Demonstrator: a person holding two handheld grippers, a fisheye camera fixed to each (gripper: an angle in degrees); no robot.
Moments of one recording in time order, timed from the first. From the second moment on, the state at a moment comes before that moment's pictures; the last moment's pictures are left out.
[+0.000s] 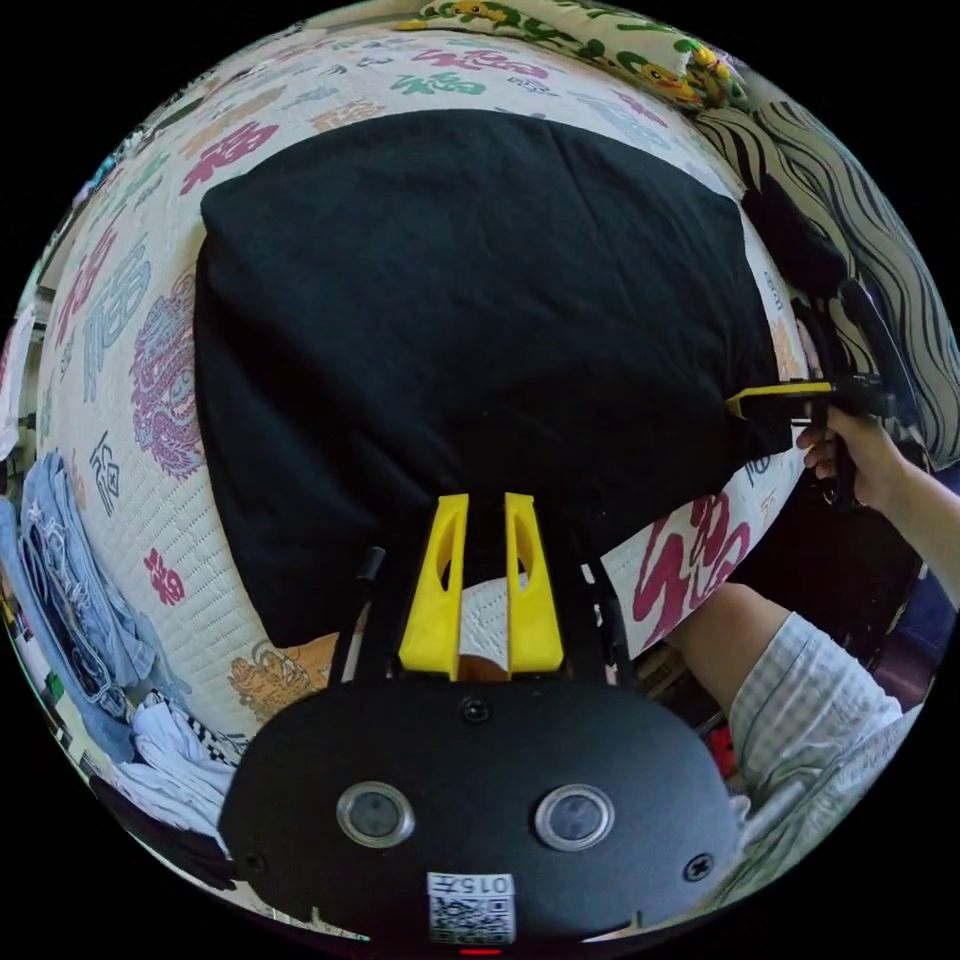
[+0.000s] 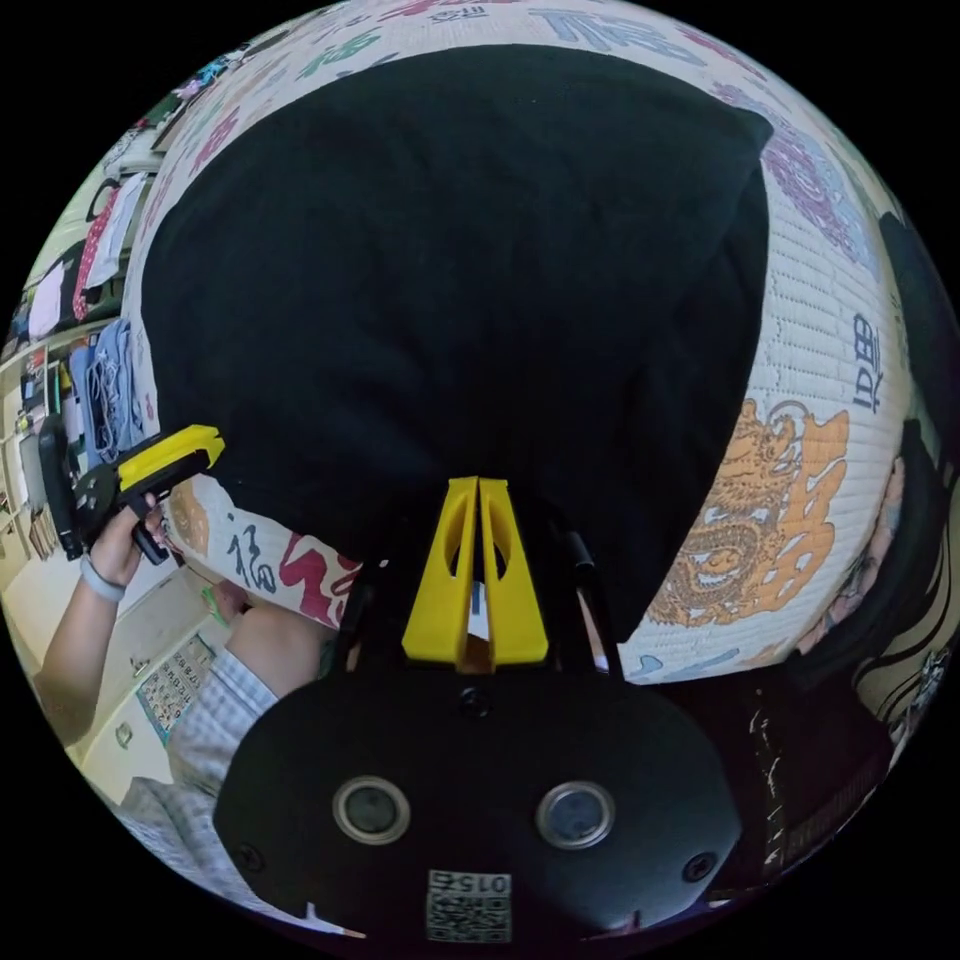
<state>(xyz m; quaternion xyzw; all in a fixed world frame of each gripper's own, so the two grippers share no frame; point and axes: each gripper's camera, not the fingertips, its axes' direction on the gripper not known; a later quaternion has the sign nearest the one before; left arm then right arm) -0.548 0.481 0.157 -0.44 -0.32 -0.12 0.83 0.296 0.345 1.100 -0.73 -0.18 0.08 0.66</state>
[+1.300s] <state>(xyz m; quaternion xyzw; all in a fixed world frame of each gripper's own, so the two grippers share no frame) -0.475 0.551 -0.051 -0.12 -0.38 -0.49 0.78 -0.066 0.107 1.325 -0.64 -0.31 -0.32 0.63</state>
